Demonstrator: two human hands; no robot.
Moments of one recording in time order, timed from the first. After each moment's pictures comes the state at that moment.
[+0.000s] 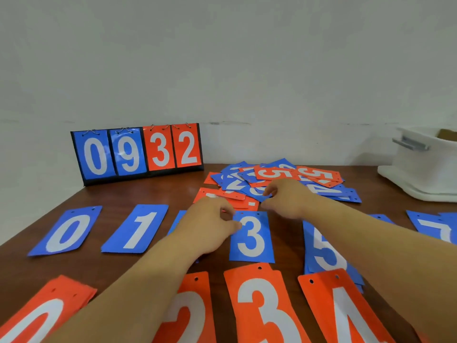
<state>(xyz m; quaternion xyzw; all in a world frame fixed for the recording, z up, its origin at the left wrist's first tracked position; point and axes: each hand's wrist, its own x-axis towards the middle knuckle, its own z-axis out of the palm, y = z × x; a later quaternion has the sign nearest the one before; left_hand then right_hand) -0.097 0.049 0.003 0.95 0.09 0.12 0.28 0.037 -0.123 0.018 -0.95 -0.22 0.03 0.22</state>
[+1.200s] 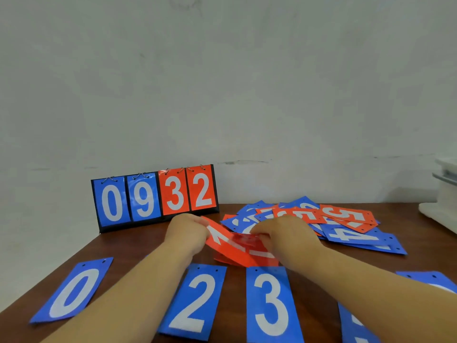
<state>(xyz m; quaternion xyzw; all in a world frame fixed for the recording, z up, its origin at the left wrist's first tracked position) -0.022 0.123 0.027 0.83 0.32 0.19 0.41 0.049 -0.081 0.025 -0.91 -0.38 -0.14 0.04</state>
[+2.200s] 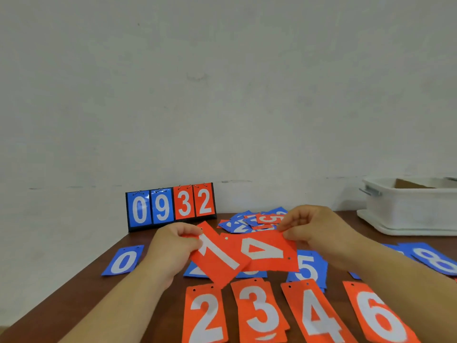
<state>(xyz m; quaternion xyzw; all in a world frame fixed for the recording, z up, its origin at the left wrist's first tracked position) -0.251 0.035 0.073 0.79 0.20 0.26 0.52 -0.139 -0.233 0.093 -0.75 -0.27 0.04 0.60</state>
